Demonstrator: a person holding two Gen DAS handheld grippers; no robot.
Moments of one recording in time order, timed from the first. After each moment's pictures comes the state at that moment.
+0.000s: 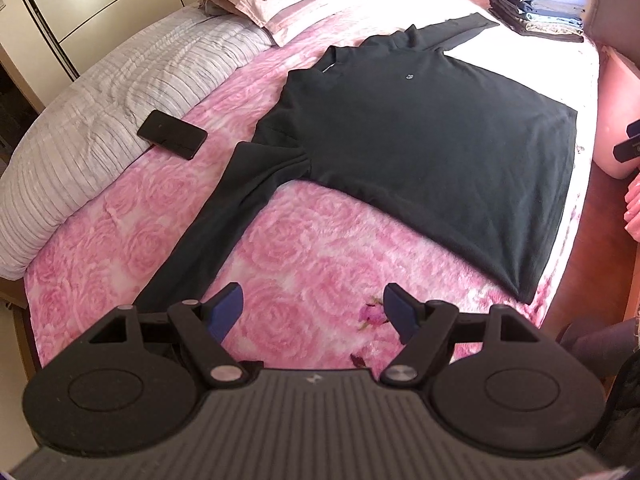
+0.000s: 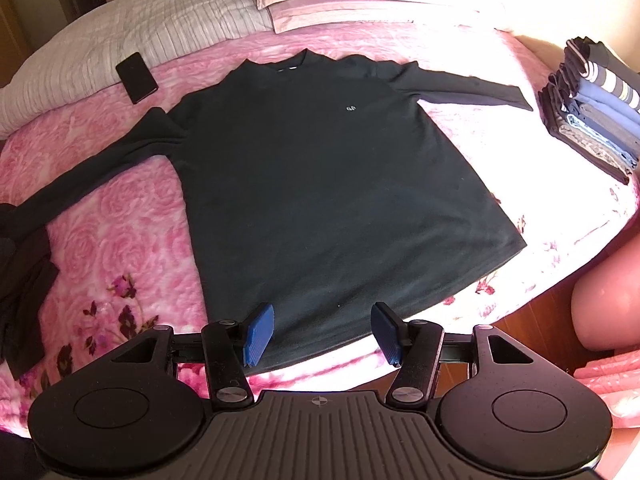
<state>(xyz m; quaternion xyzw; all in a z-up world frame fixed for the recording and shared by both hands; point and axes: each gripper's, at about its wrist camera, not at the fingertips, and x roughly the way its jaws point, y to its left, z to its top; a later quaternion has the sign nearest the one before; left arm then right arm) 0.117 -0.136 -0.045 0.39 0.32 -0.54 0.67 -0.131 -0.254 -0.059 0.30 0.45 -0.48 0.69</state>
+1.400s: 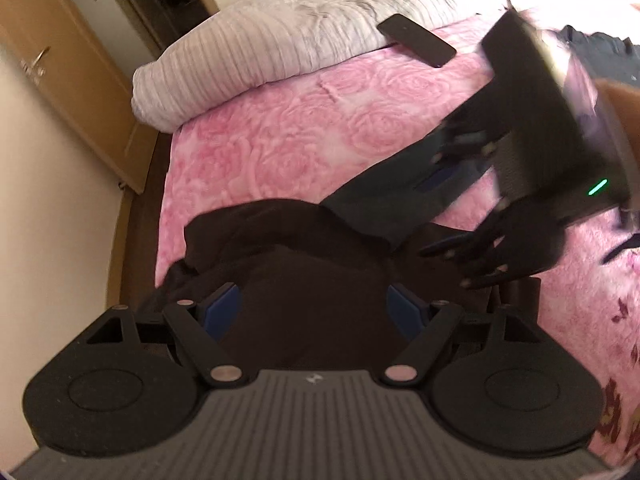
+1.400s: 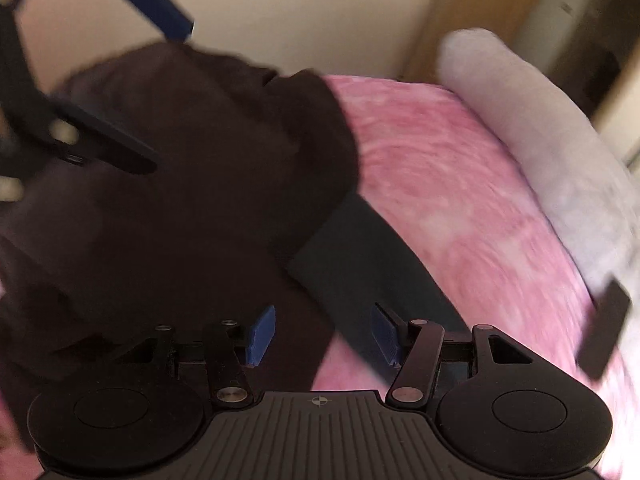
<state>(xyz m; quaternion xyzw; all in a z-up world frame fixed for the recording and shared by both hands) 0.317 0.007 -0.137 0.34 0.34 -0.33 0.81 0.360 -0.183 -0.263 -0.18 0.45 0.07 0.87</state>
